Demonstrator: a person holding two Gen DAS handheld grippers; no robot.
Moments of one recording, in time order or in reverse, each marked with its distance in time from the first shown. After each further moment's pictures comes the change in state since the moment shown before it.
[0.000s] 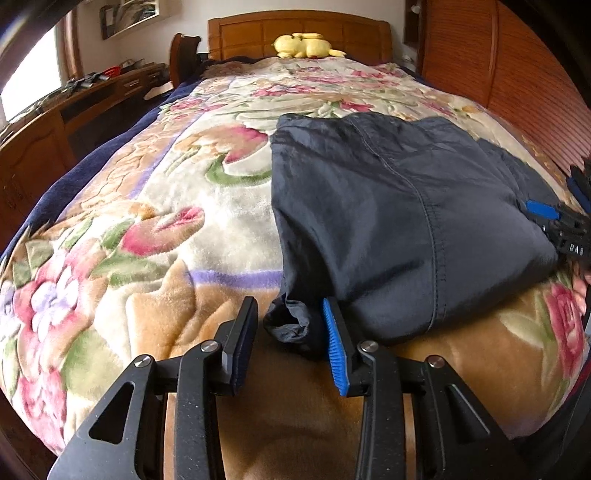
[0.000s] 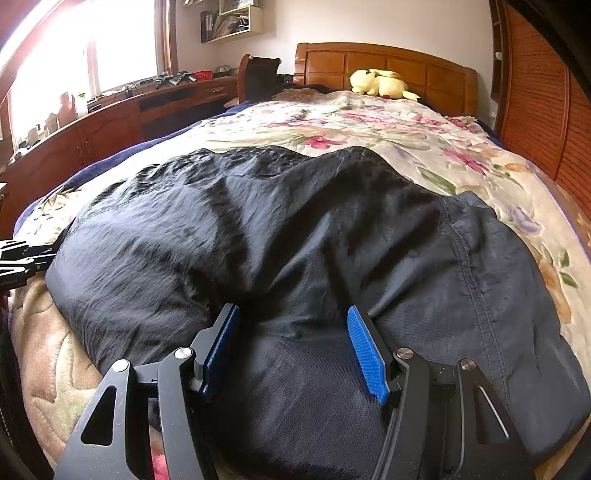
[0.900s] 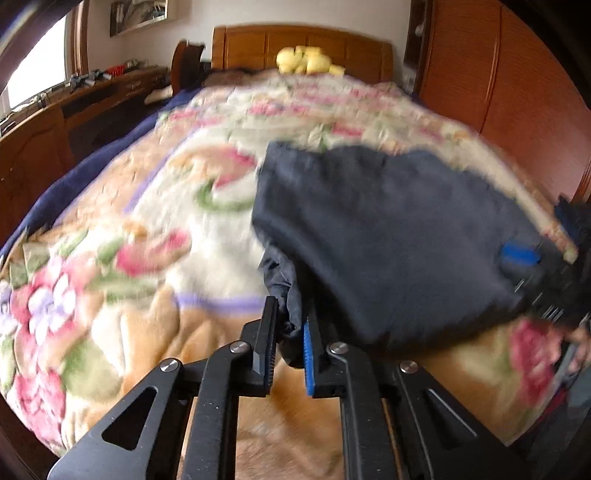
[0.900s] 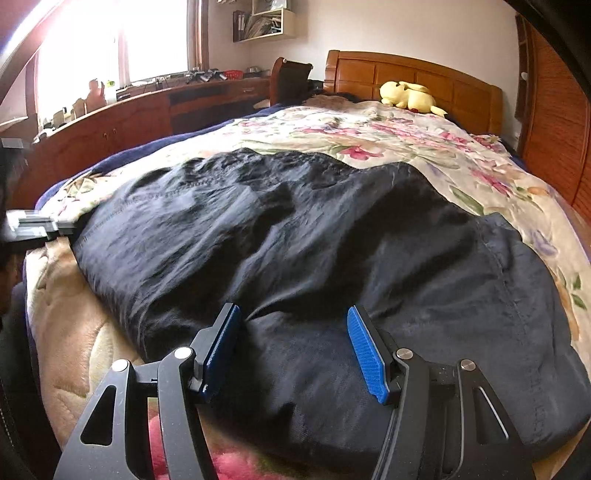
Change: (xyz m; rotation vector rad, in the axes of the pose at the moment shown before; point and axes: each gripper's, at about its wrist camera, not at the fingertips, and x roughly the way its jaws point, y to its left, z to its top) left arm -0.034 -0.014 0.027 -0.052 -0.083 -0.076; right arm -0.001 0.028 0.000 -0.102 -0.024 0.078
